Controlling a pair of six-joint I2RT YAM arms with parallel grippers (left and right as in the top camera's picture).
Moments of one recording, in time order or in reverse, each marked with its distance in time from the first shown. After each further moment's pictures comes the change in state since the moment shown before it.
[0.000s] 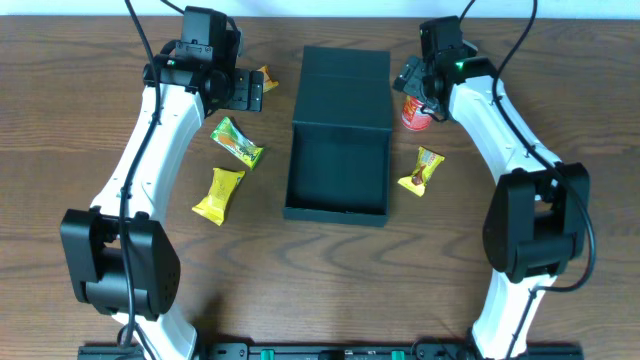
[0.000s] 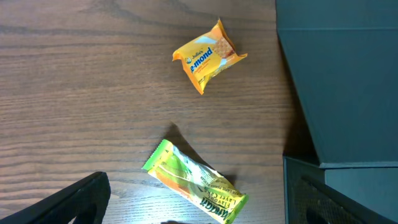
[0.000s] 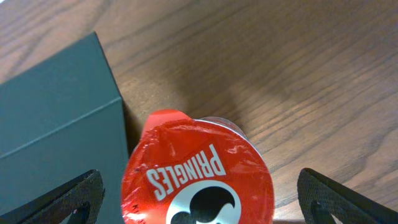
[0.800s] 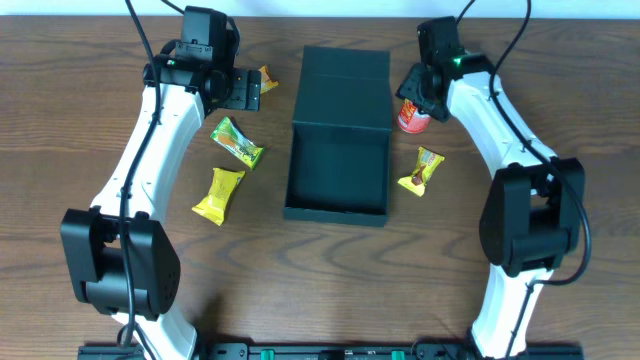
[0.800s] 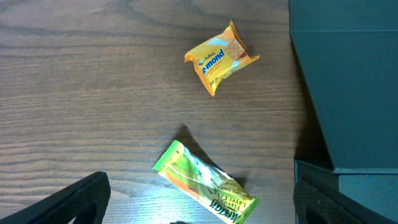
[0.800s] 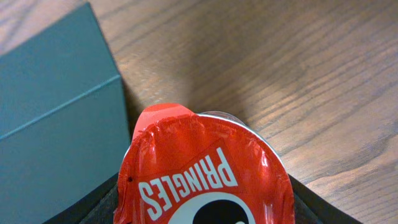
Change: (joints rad) left arm 0.000 0.000 0.000 0.004 -0.037 0.000; right arm -0.002 0.037 0.068 -0.100 -0.070 0.013
